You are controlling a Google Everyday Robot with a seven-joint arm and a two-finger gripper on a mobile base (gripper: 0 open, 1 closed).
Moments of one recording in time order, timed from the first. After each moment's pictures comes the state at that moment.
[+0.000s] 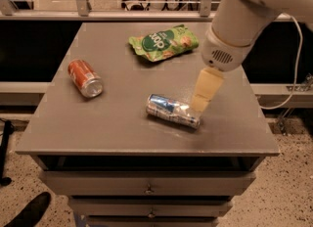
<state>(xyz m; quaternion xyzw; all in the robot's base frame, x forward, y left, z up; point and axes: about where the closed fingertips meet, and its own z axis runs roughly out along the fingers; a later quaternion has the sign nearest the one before) 0.501 -0.129 0.908 -0.53 0.84 0.00 0.13</state>
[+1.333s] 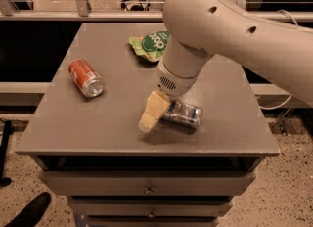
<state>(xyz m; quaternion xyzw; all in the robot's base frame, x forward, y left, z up) 0.508 -0.031 0.839 -0.47 0.87 0.05 0.14</state>
